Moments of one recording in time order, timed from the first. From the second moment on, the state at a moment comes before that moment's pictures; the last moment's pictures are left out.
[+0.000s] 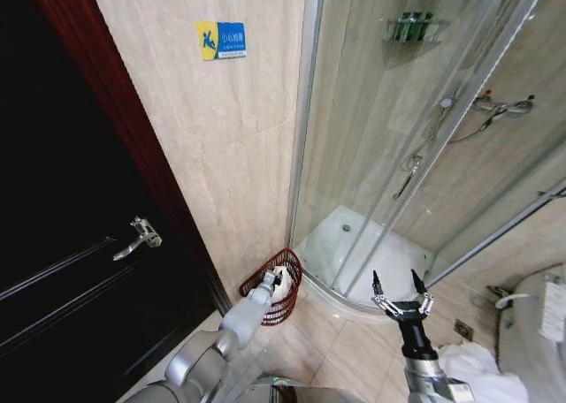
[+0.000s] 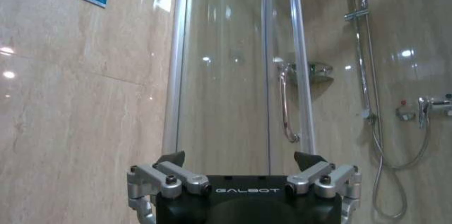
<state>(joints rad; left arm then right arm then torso) 0.62 -1.61 0.01 -0.41 -0.14 -0.14 -0.05 -1.77 1.56 0.81 1.99 0.35 0.65 -0.41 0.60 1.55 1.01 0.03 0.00</state>
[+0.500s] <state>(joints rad) 0.73 -1.58 0.01 -0.57 -0.22 -0.18 0.01 -1.77 1.55 0.81 1.98 0.34 0.64 -0.38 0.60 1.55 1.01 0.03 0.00</state>
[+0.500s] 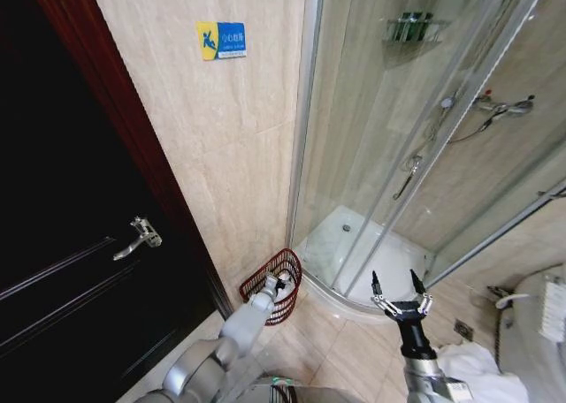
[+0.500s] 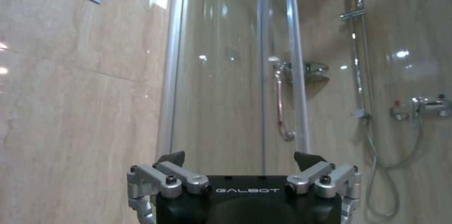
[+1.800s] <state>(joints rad) 1.59 -1.26 -0.40 -1.93 -0.25 -0.08 -0.05 -1.69 1.52 0.82 2.04 0.33 0.57 -0.19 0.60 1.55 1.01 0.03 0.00</state>
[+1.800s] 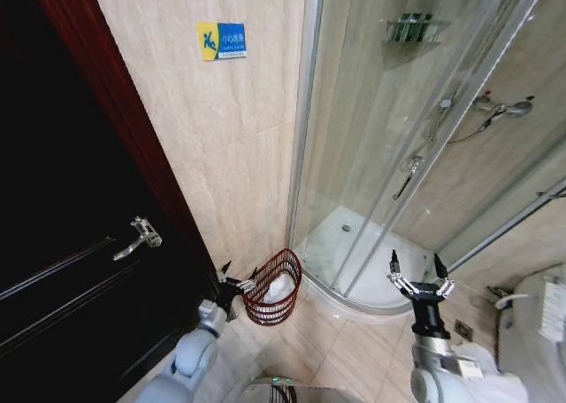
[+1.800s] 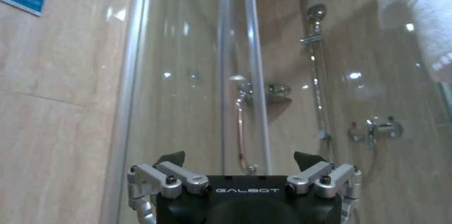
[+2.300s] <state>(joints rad) 1.76 -1.52 -0.52 -2.12 -0.12 -0.09 -0.02 -1.66 1.50 0.82 2.06 0.37 0.51 -0.16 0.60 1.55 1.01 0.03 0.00</state>
